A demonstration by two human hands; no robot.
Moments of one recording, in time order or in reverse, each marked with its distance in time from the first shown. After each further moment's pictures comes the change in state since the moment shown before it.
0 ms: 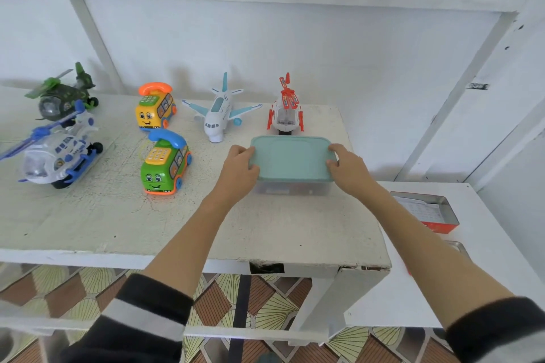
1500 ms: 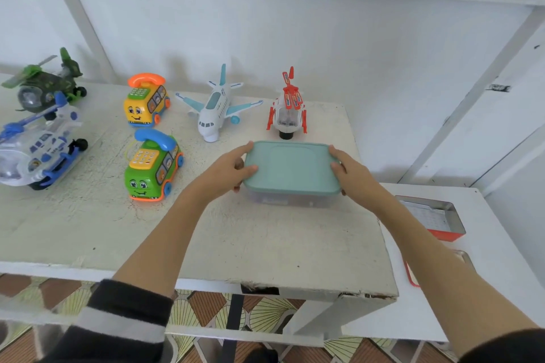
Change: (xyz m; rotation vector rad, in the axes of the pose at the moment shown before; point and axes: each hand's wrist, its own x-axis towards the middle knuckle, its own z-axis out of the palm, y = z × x) left_hand 0.028 -0.015 -0.017 -0.293 -0.277 -0.107; right_hand 0.017 0.013 -0.003 0.210 -0.142 -0.023
